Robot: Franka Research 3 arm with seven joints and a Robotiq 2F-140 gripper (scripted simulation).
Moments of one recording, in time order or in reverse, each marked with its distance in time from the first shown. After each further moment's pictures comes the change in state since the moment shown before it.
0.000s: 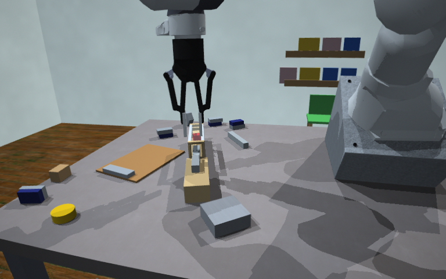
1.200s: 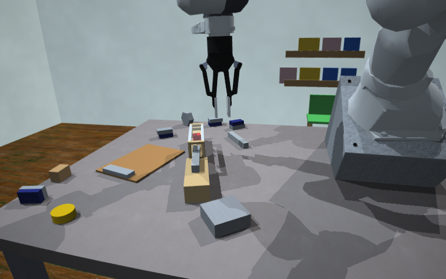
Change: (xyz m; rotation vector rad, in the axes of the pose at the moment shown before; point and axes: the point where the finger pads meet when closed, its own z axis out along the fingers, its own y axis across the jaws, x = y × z) arm 0.152 0.092 -0.006 -0.019 0.008 -0.037
